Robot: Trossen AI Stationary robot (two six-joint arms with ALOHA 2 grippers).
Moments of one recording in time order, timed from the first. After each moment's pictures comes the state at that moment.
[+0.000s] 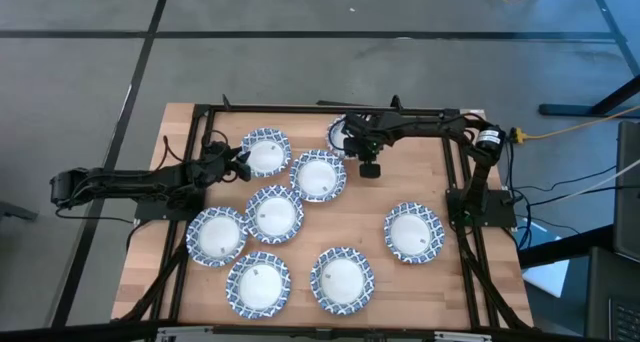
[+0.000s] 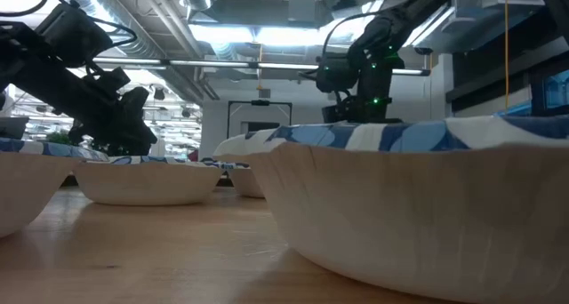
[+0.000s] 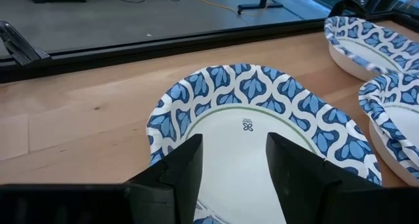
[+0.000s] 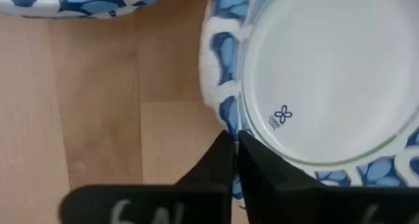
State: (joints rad) left arm 0.29 0.59 0.04 0.05 -0.62 -0.54; right arm -0.43 1.86 1.25 -0.74 0.06 -0.47
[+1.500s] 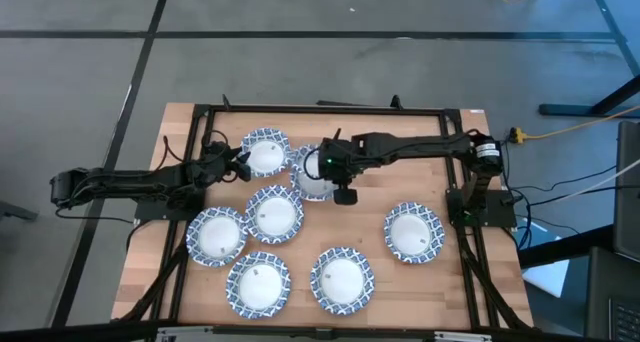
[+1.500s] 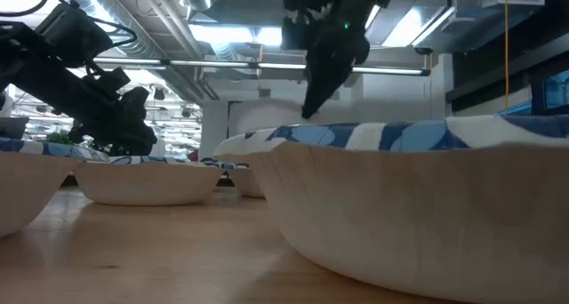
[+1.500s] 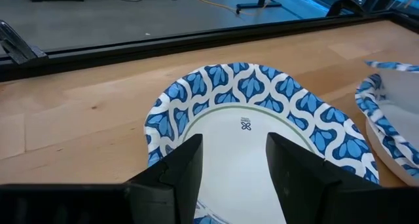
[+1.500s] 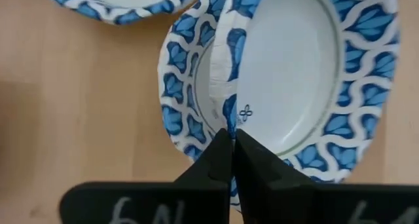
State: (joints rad) left arm 0.29 0.60 0.04 0.05 -0.61 -0.54; right arm -0.09 1.86 1.53 -0.80 0.03 -0.18
